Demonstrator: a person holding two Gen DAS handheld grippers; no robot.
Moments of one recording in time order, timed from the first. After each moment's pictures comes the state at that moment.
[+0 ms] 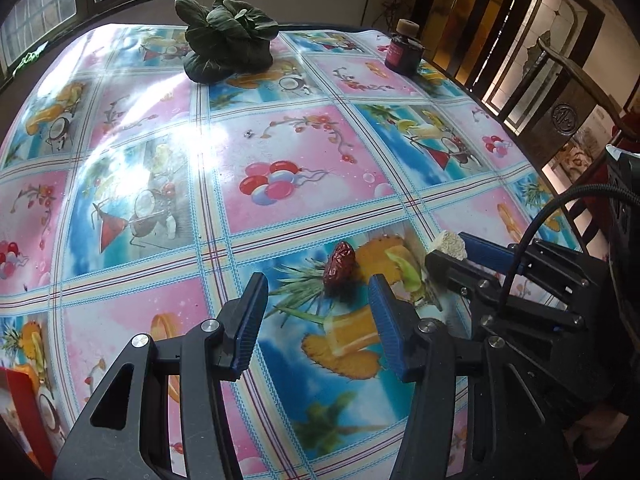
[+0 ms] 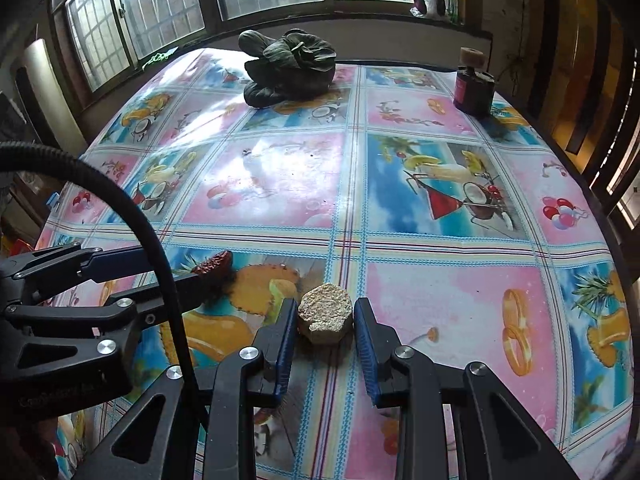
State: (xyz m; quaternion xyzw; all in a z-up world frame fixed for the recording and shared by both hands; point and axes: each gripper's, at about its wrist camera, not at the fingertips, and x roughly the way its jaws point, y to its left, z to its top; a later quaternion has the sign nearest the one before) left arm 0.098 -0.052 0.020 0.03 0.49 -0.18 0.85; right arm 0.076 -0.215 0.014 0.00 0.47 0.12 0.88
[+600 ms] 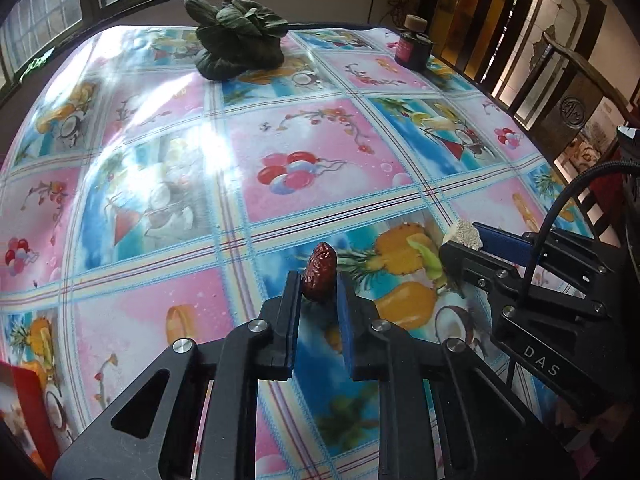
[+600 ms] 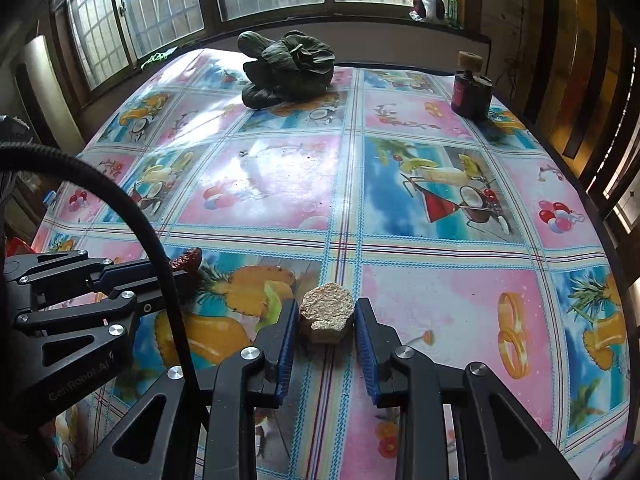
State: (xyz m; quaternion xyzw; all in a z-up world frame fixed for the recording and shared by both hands) left arm 0.091 -0.039 0.016 0.04 0.48 -0.16 0.86; right arm 0.074 -0.212 0.014 0.00 0.46 0.13 0.88
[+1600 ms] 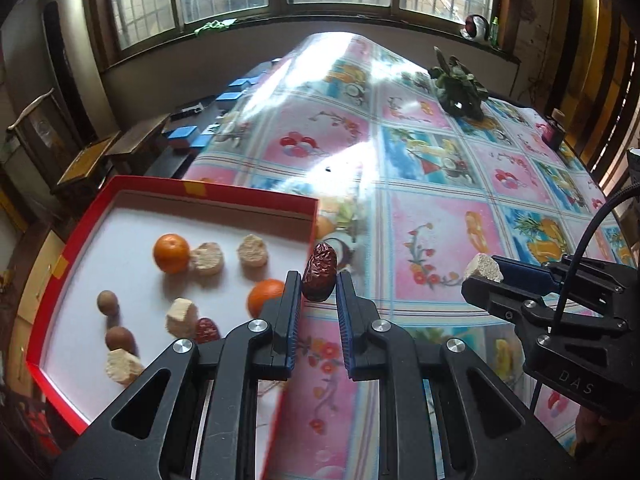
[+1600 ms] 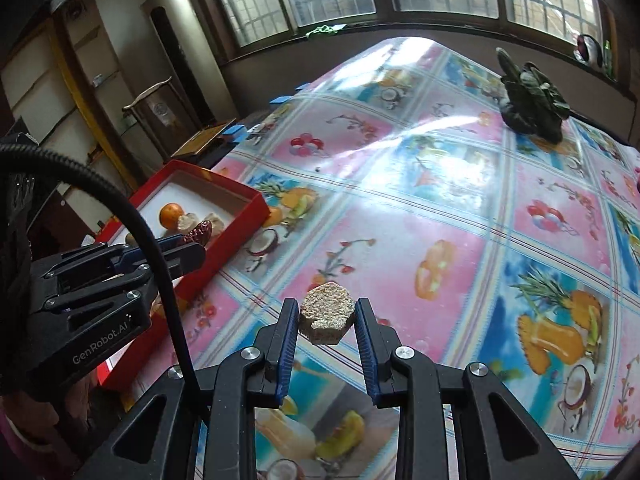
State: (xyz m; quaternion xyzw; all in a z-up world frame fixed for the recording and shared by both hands) left arm -0.053 0.157 0.059 -0.03 0.42 0.09 0.90; right arm -0.007 -0.025 0.052 -0.04 0.44 0.37 0.82
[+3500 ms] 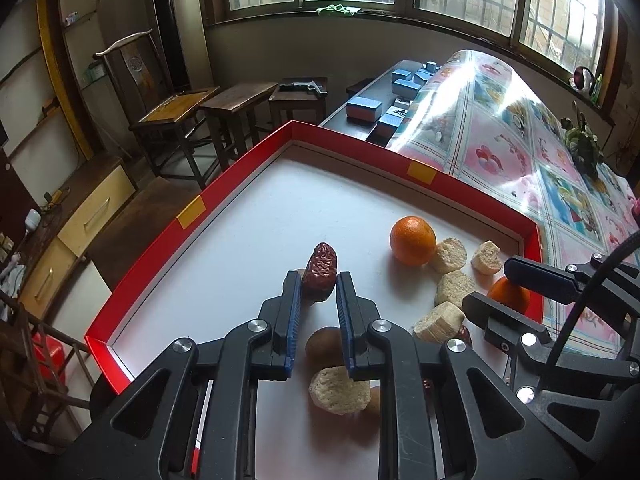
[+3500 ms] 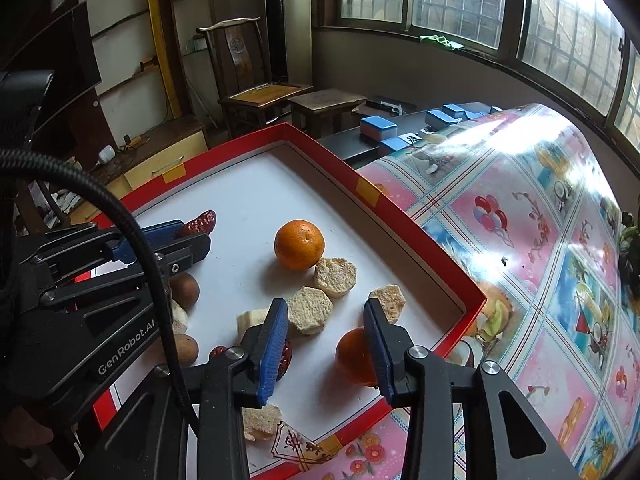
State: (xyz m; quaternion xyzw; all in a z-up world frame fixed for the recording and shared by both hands) left arm -0.091 0.296 0.034 -0.10 0.41 0.24 0.87; right arm -0.047 0.169 0.053 -0.20 0.38 0.45 0.78
